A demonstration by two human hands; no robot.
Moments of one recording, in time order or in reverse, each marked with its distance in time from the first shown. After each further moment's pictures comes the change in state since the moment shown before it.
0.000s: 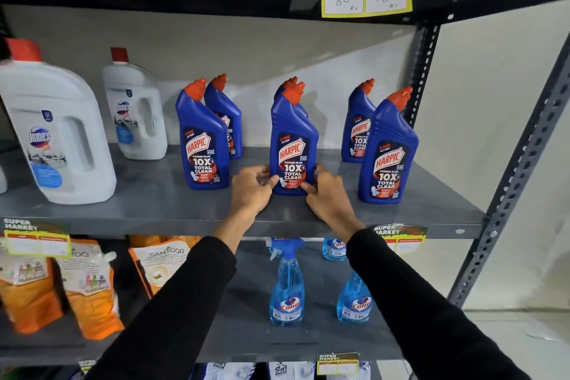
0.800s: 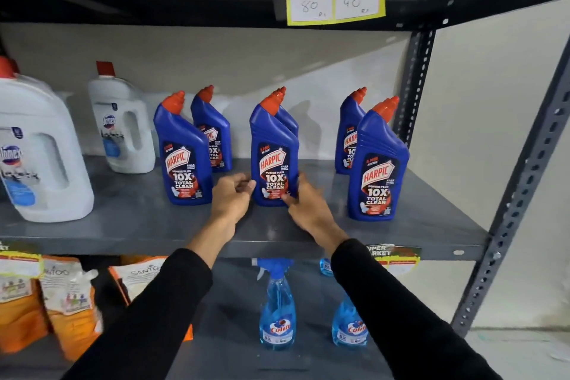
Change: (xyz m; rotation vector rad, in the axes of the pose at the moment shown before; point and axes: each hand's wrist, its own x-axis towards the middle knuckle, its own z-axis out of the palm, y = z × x) left_hand 0.016 0.006 0.006 -0.057 0.078 -0.143; right_hand 0.025 0.010 0.007 0.183 -0.088 0.000
